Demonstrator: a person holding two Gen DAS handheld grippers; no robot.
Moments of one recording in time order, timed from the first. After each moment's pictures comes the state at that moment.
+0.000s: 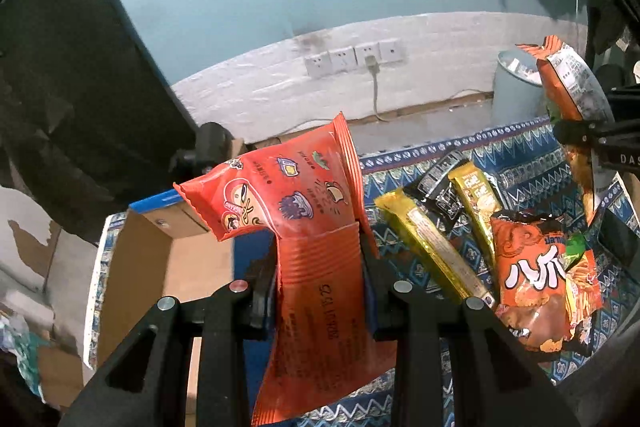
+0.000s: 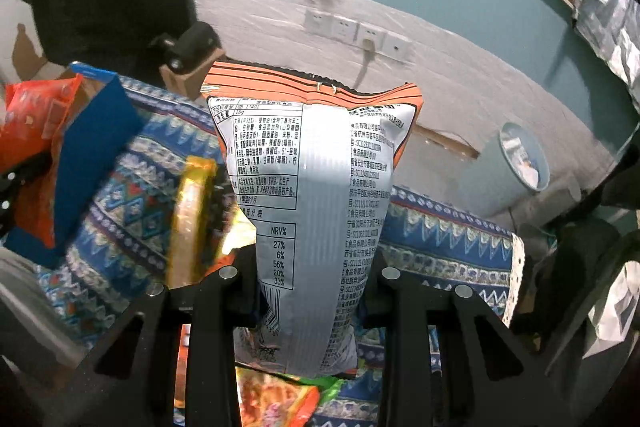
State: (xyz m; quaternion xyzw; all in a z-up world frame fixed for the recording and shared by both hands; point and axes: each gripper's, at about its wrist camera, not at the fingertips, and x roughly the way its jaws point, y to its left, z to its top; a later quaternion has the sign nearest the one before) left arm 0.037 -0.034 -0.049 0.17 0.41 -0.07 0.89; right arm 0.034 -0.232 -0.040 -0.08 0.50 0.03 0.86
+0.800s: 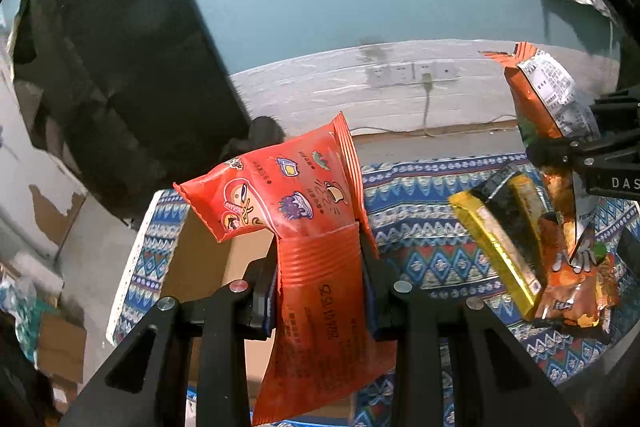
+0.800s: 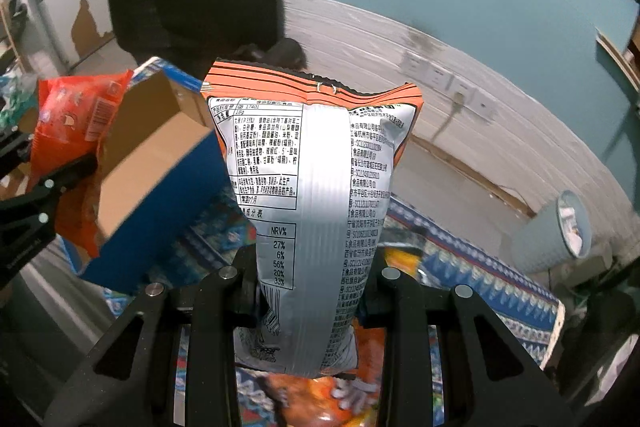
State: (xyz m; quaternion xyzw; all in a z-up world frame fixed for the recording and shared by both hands) left arm 0.018 0.064 -0.028 0.13 0.39 -0.01 0.91; right arm 0.062 -0.099 -0.012 -0.11 0.48 0.14 0.86
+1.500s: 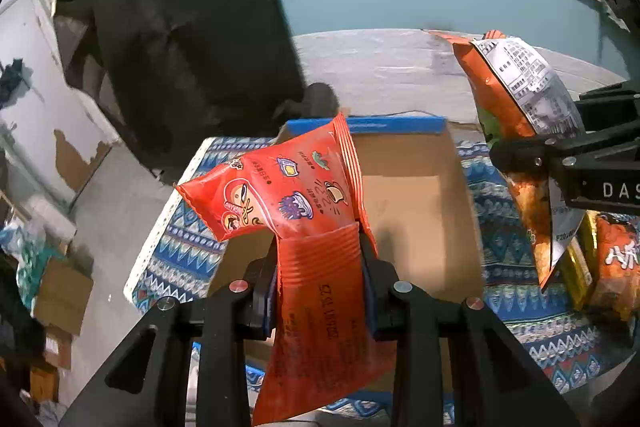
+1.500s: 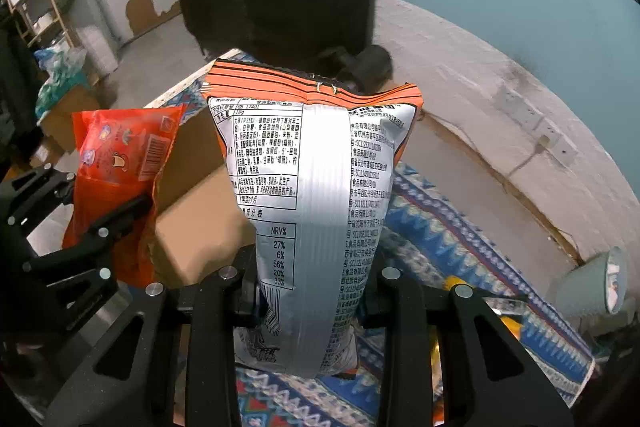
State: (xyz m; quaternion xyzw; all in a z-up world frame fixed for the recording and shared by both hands) left arm 0.013 0.162 -0.053 0.08 0.42 0.07 0.90; right arm 0.097 0.047 -0.034 -0.12 0.49 0.24 0.83
